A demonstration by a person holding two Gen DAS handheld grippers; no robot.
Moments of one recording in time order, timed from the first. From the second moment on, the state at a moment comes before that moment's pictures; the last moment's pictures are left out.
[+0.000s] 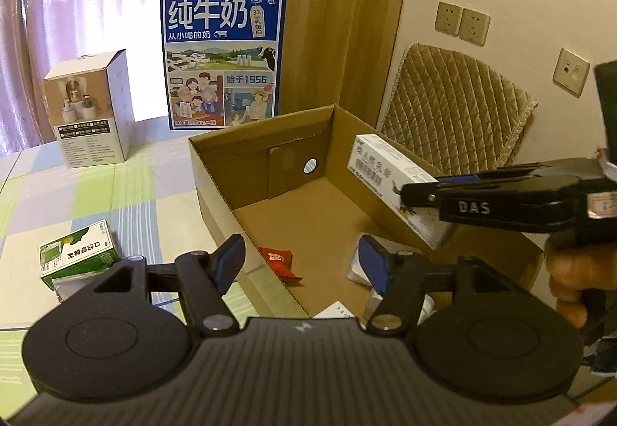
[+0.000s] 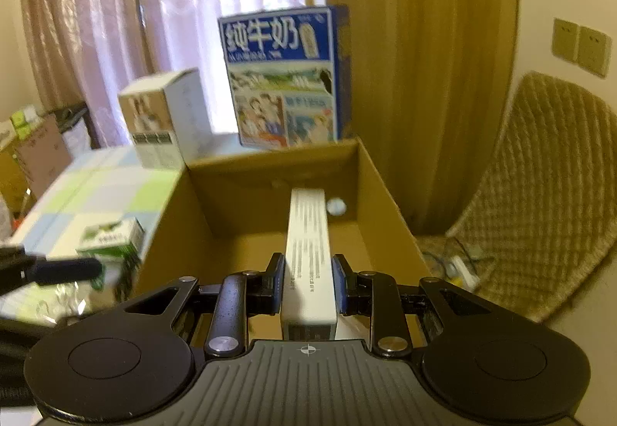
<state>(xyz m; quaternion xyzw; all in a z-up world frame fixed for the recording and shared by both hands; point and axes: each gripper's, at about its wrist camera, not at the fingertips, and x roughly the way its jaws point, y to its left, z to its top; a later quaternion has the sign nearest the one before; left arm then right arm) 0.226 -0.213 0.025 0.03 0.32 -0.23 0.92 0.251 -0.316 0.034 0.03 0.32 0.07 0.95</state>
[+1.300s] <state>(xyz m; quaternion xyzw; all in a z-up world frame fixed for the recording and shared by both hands) 0.078 0.030 0.022 0.00 0.36 -0.04 0.93 0.105 -0.146 0.037 0.07 0.34 0.21 0.91</state>
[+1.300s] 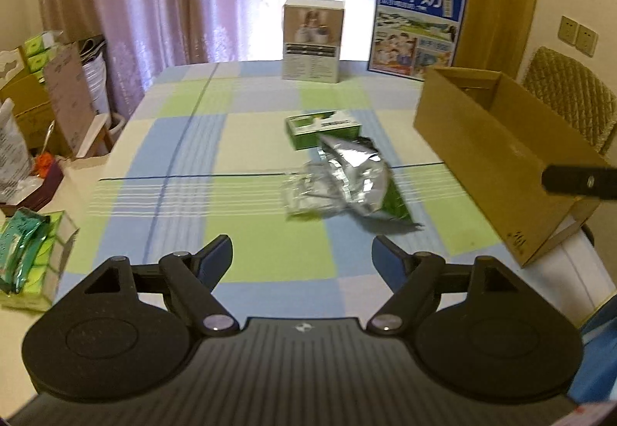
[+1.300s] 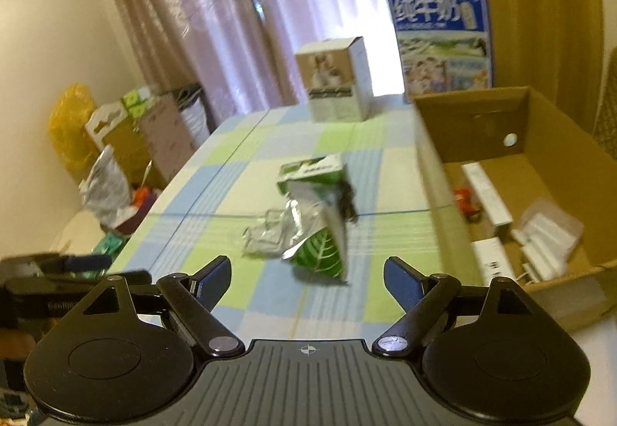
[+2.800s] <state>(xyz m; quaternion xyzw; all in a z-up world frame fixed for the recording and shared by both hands) 0.259 0.013 -0.093 -0.01 0.42 -0.05 0.91 0.251 -0.122 -0.079 0.05 0.42 0.23 0.88</state>
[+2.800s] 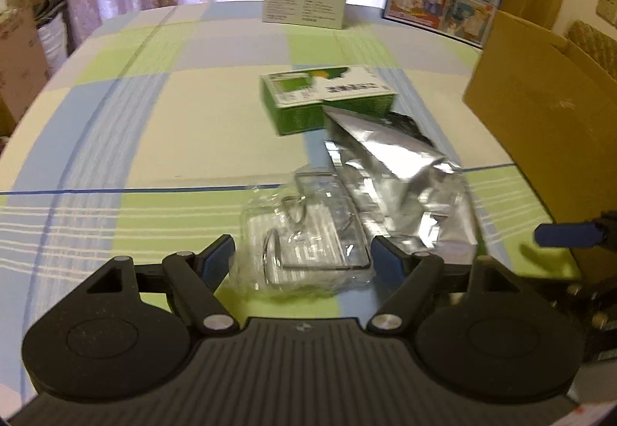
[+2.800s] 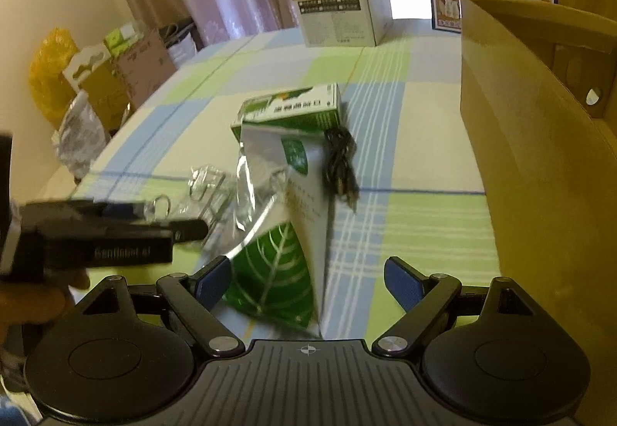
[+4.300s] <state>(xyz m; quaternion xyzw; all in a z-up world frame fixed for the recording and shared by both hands) 0.196 0.013 -0.082 0.10 0.45 -0.12 0.88 0.190 -0.123 -0.086 -0.01 0.52 0.17 0.84</state>
